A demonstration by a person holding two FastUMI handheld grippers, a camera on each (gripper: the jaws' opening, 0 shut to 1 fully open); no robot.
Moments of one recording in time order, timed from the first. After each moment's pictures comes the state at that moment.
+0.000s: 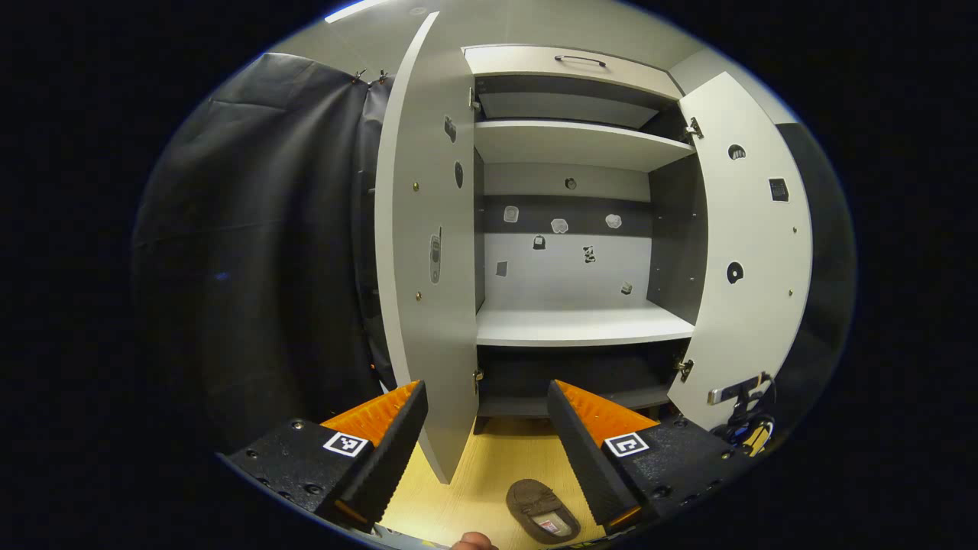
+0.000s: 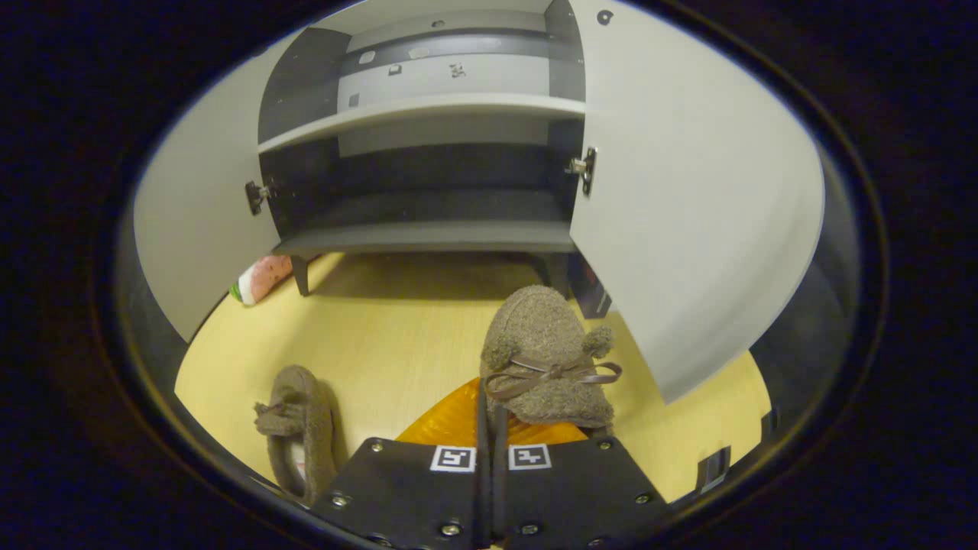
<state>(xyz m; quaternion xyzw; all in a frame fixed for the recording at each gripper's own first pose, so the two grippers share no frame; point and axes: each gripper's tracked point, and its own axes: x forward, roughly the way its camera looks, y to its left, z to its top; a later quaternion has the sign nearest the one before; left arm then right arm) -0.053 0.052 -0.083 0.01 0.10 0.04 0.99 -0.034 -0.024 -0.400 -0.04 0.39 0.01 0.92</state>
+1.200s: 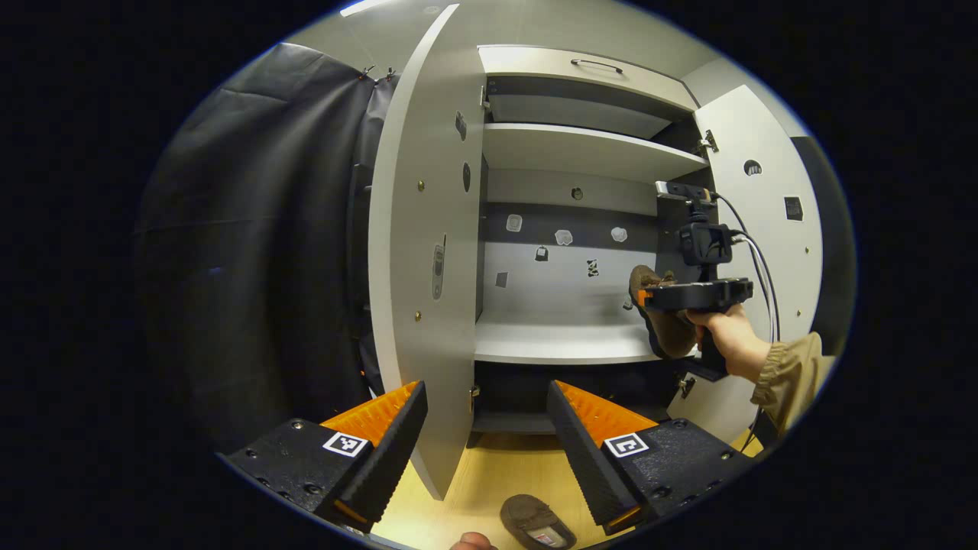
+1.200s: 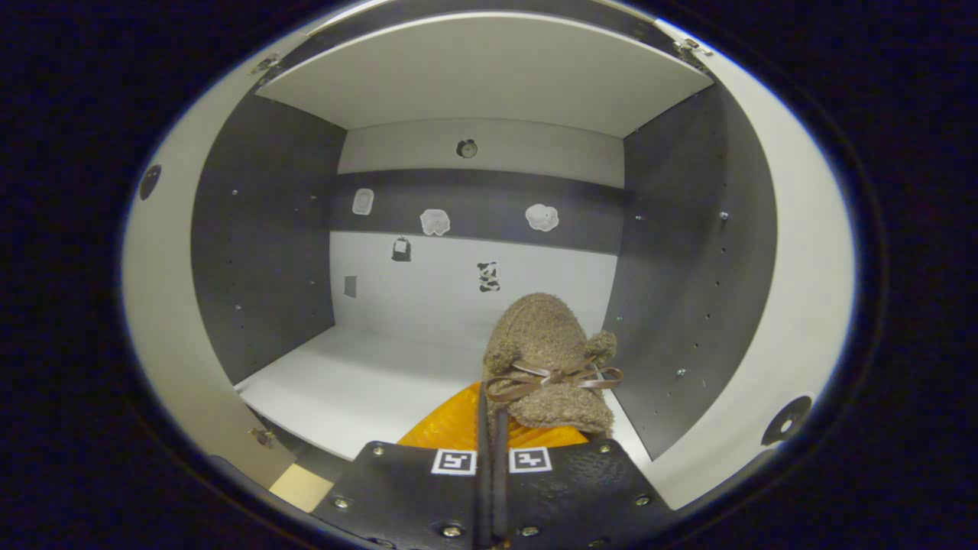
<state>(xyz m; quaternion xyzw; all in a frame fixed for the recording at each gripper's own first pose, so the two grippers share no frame) -0.022 0.064 -0.079 0.00 0.08 0.03 1.00 0.280 0.059 -0.172 -0.06 0.20 0.05 0.98</state>
